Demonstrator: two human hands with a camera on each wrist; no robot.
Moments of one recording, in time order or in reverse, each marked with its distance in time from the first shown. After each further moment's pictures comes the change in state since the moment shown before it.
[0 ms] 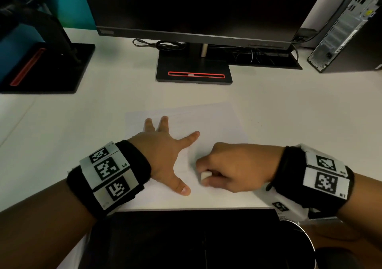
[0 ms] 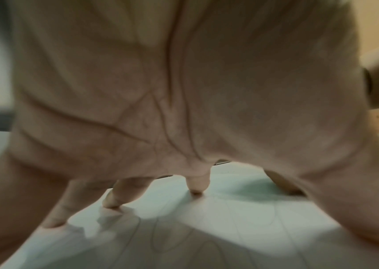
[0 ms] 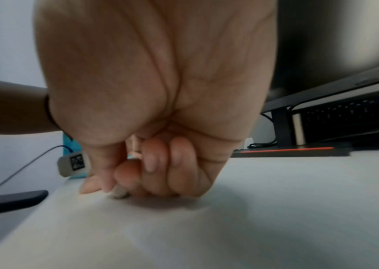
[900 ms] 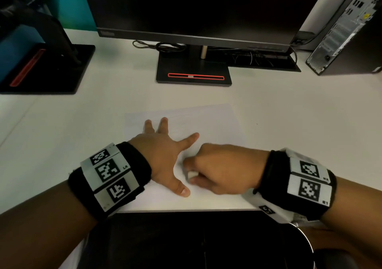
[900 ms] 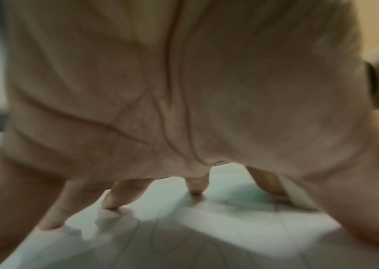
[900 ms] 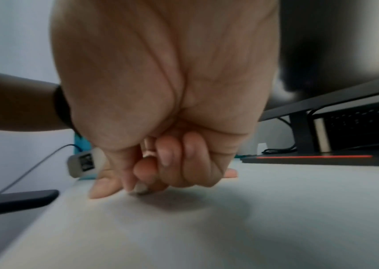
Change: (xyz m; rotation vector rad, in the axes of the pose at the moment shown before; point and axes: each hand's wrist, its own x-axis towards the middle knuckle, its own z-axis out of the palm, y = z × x) left_hand 0.003 -0.001 0.002 0.008 0.014 0.004; right_hand 0.015 -0.015 0.005 -0.057 0.065 0.017
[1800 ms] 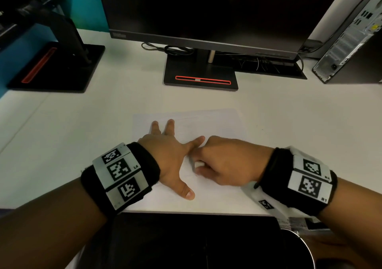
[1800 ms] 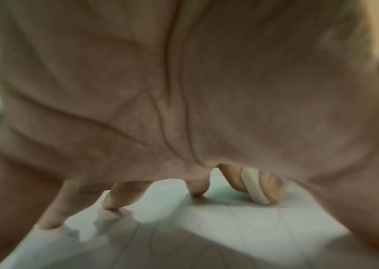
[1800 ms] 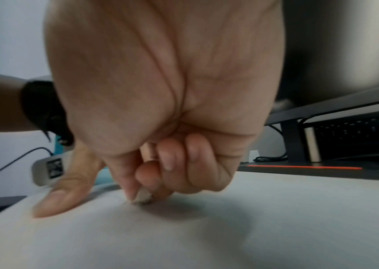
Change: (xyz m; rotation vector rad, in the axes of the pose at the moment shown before) left_hand -0.002 0.003 -0.002 0.012 -0.022 -0.022; right_hand 0.009 0.004 -0.013 -0.005 0.008 0.036
